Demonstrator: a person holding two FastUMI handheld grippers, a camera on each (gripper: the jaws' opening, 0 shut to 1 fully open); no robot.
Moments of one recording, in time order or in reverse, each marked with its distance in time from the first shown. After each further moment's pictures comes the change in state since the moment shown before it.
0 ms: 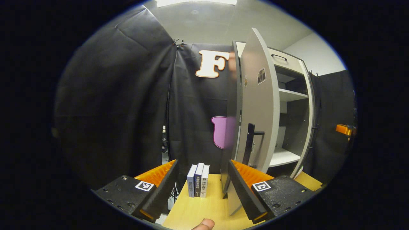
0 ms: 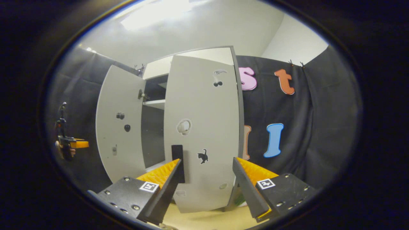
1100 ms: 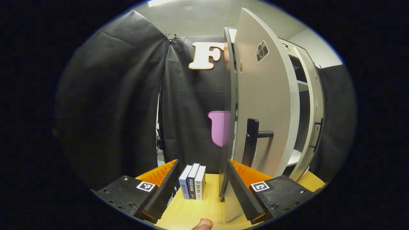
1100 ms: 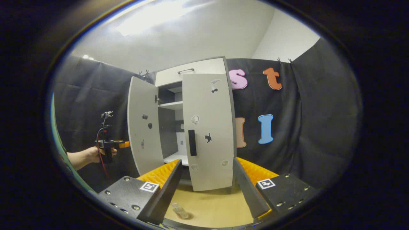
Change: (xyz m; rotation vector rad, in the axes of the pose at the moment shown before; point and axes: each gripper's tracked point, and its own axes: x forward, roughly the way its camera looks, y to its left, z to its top) left arm 0.057 -0.045 -0.018 0.006 0.060 0.055; right arm -0.189 0.007 -0.008 0.037 0.028 -0.032
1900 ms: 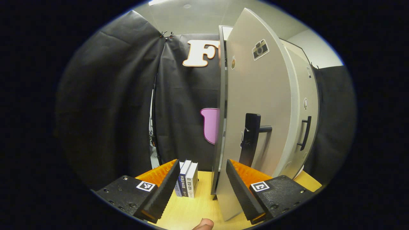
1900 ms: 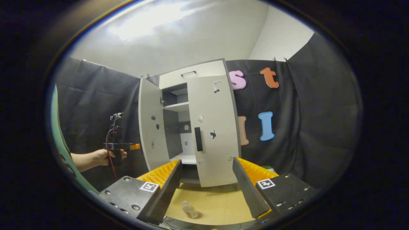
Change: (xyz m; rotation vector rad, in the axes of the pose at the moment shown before) left arm -0.004 -0.037 -0.002 0.015 0.006 -0.052; right arm -0.033 0.024 -0.024 0.046 -0.010 -0.001
